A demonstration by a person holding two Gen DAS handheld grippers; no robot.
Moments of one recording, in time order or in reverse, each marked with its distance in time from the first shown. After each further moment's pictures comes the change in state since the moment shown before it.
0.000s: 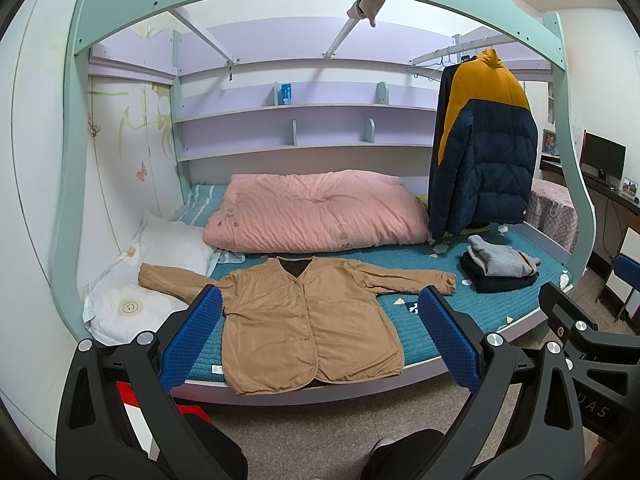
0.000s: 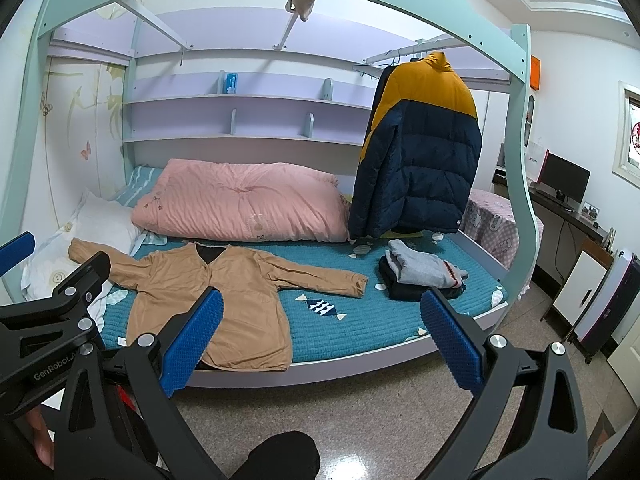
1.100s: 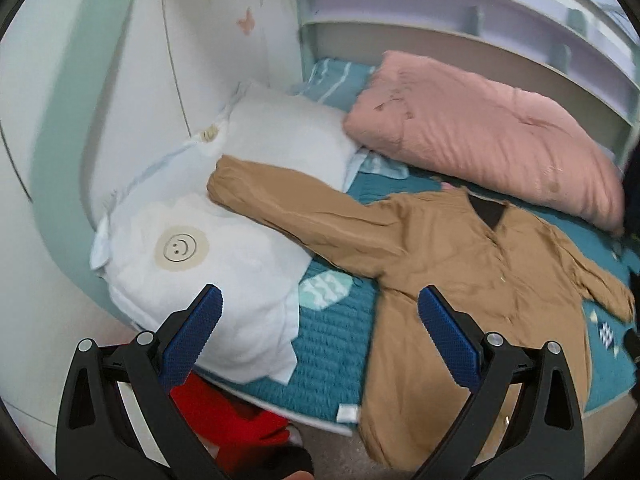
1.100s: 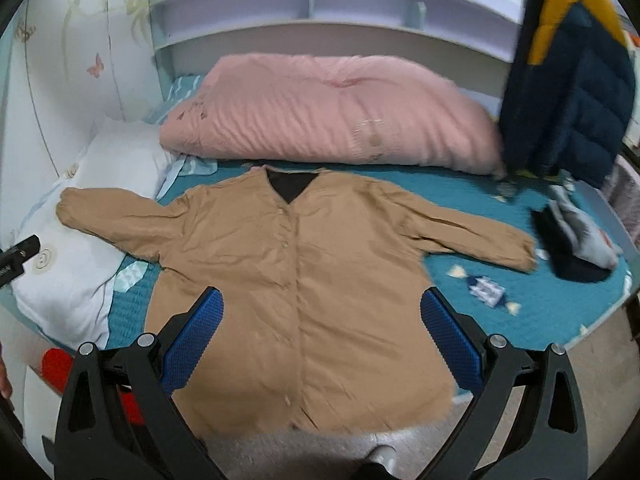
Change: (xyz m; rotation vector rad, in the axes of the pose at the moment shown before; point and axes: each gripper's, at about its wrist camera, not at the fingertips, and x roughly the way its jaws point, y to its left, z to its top) left arm 0.387 0.335 -0.091 -0.253 0.406 0.389; right arm 0.393 0.234 -0.022 -0.043 0.340 0.270
